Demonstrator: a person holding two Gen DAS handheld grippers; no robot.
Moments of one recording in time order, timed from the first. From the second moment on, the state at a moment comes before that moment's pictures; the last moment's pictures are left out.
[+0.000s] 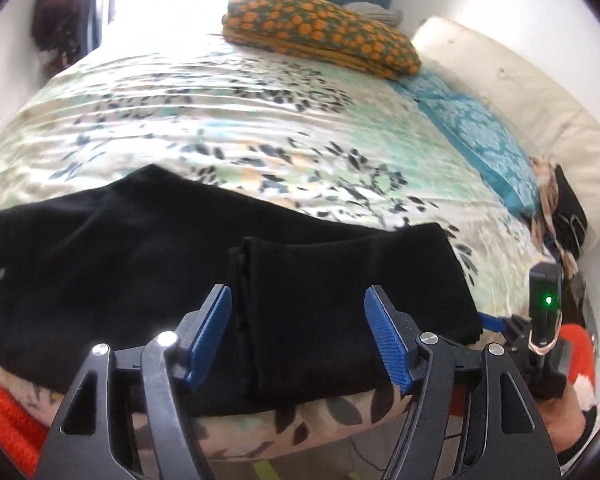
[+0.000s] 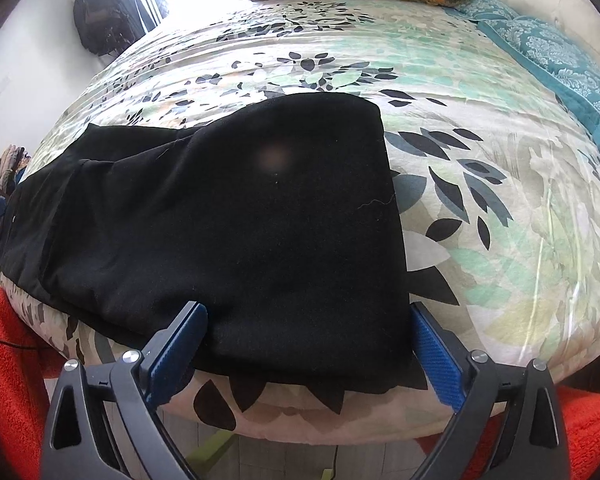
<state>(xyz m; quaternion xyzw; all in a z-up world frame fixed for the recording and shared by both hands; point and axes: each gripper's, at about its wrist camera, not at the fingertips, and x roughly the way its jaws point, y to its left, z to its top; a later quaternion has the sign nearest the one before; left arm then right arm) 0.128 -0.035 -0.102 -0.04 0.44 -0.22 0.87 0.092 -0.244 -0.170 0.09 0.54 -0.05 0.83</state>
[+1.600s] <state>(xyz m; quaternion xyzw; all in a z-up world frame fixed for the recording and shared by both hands) 0.148 -0.063 -0.183 0.07 0.47 -0.23 0.85 0.194 -0.278 -0.113 0.35 0.47 0.09 0.81</state>
